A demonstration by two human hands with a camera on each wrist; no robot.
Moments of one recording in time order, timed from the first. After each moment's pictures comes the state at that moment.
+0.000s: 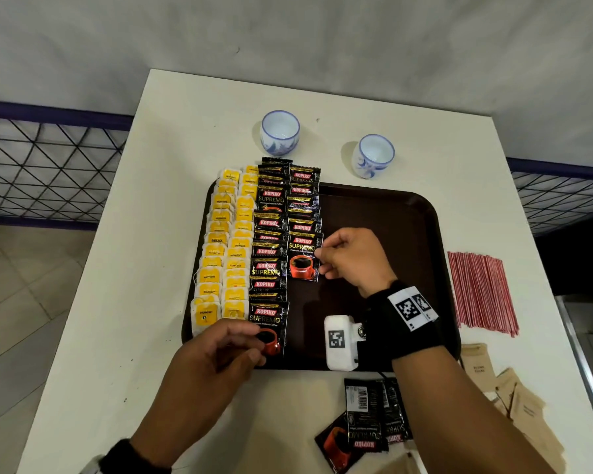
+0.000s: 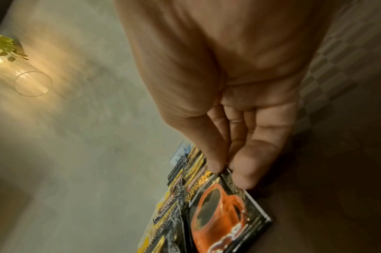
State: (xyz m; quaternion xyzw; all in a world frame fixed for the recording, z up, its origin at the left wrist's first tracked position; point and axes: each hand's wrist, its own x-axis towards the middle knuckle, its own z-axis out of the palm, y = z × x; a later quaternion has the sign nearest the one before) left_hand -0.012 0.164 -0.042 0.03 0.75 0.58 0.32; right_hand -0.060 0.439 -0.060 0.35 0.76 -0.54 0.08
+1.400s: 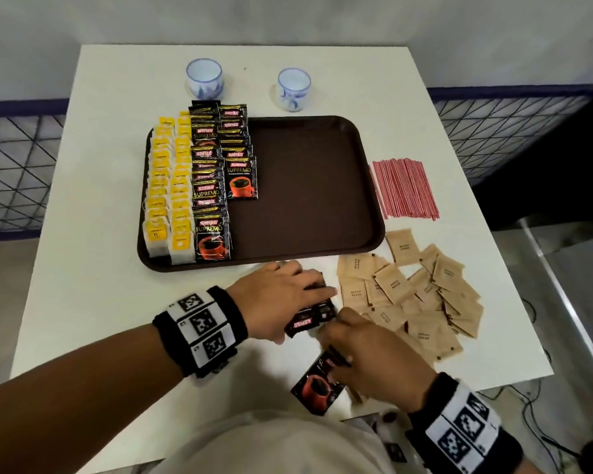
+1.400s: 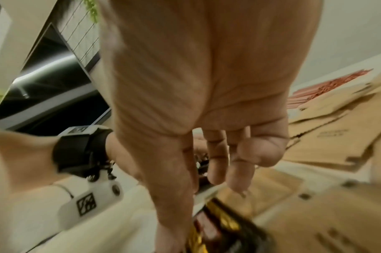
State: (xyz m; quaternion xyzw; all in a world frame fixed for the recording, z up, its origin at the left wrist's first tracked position) left_hand 0.067 0.268 -0.047 0.67 0.70 -0.07 0.22; right_hand 0.246 0.390 -0.018 0.09 0.93 -0.26 0.26
